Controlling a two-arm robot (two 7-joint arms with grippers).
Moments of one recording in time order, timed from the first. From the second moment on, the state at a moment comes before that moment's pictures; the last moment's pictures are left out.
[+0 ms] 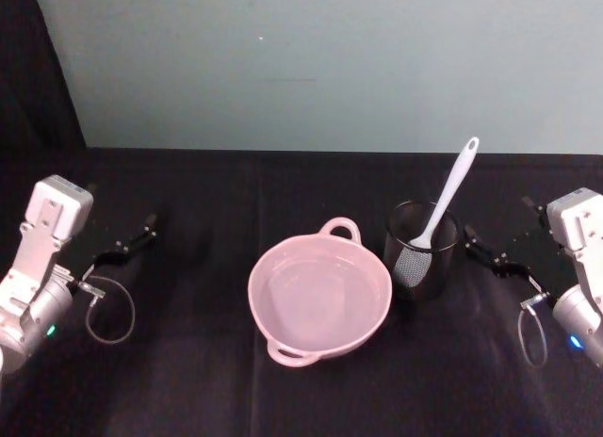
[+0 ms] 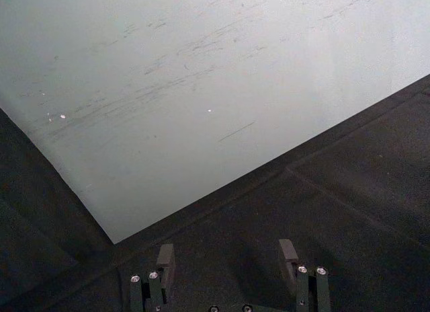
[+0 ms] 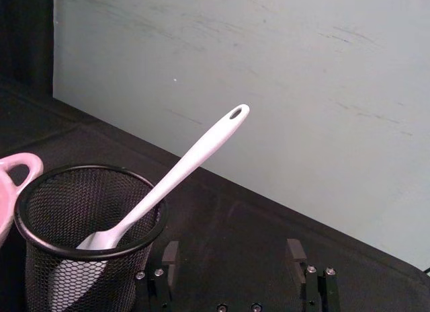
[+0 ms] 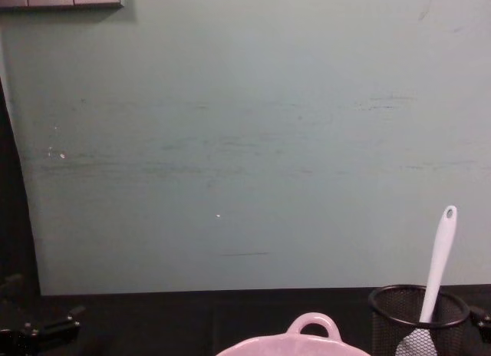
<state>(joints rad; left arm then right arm) -0.20 0.60 0.45 -1.41 -0.25 -0.12 0.03 0.20 0.60 -0.45 -1.41 0.25 -0.12 -0.03</state>
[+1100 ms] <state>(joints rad) -0.20 0.60 0.45 -1.41 -0.25 -0.12 0.03 0.20 0.60 -0.45 -1.41 0.25 -0.12 -0.03</state>
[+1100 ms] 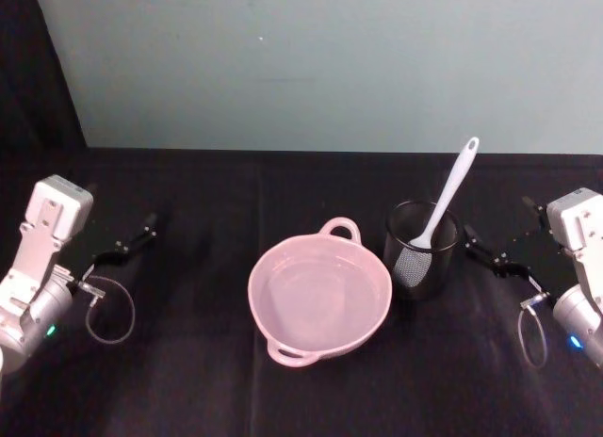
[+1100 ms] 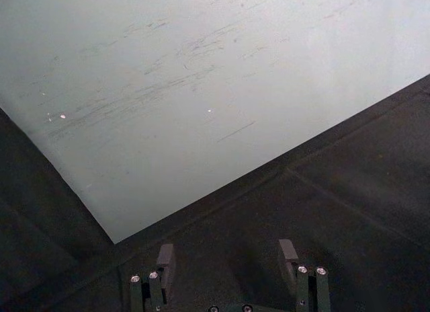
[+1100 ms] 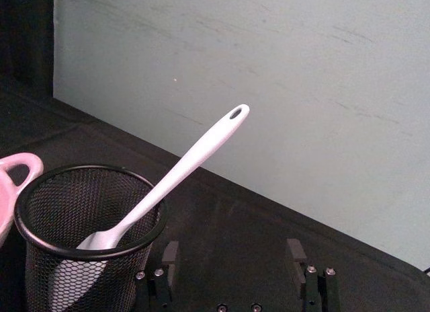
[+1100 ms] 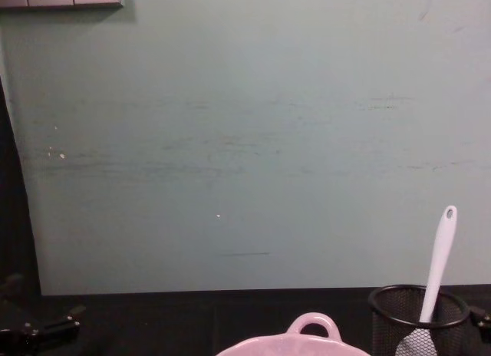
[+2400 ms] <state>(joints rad) -0.20 0.60 0.45 -1.41 -0.25 -0.12 0.03 0.09 0.57 -0.24 -1.55 0.62 0.02 0.19</state>
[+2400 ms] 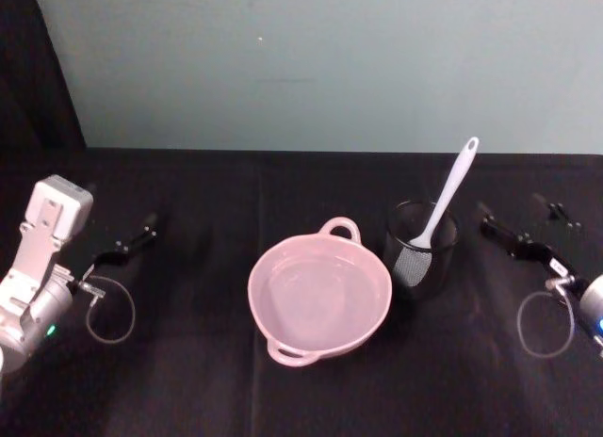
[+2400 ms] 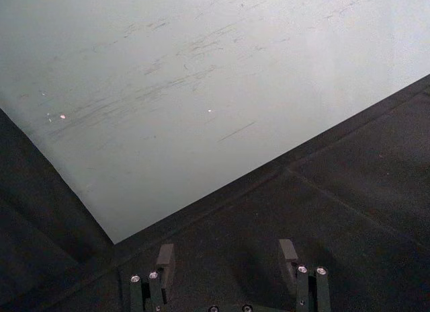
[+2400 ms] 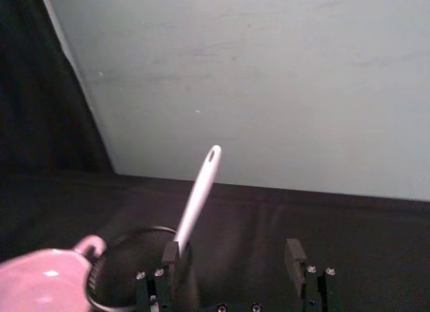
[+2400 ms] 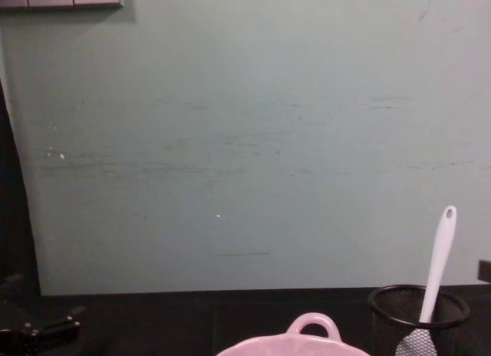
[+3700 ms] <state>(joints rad) -0.20 0.60 0.45 -1.41 -0.25 -0.12 0.03 0.43 0.44 -0.29 -1.12 1.07 0.28 0.61</state>
